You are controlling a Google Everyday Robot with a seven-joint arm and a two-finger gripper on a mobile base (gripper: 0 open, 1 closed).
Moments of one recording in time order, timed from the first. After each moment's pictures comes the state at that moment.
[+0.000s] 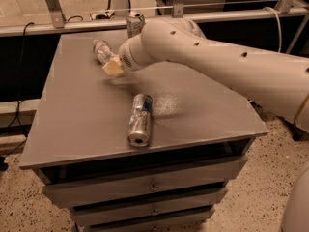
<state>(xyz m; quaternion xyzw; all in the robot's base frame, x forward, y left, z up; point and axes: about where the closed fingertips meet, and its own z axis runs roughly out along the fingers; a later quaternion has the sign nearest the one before) 0.703 0.098 0.863 -0.40 0.79 0.15 0.44</state>
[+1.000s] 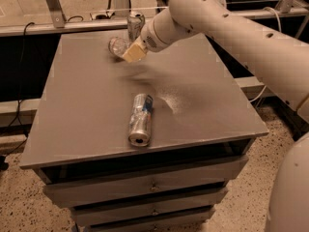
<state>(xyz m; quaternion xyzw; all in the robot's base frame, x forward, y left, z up) 0.727 0.032 0.894 -0.47 0.77 0.13 0.41</state>
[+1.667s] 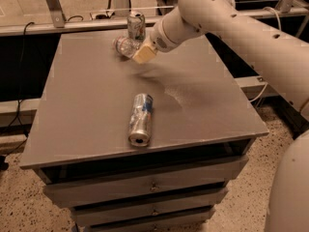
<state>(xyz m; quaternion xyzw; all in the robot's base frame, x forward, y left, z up) 0.735 0.005 0.886 -0.49 0.76 0.11 0.40</state>
